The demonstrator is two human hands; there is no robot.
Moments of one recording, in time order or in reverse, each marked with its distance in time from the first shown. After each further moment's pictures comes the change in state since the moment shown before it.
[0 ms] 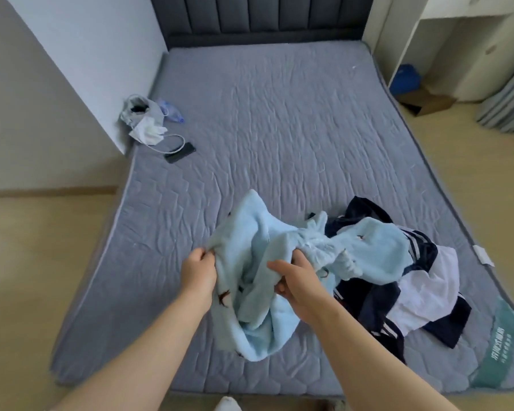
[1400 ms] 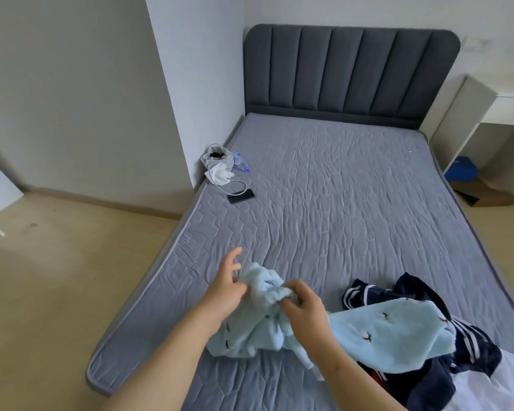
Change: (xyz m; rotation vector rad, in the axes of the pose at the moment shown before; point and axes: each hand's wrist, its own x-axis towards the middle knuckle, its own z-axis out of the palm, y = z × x) left_hand -0.015 0.038 -0.117 0.038 -0.275 0.199; right_hand -0.024 0.003 0.107 -0.641 -0.008 -0.473
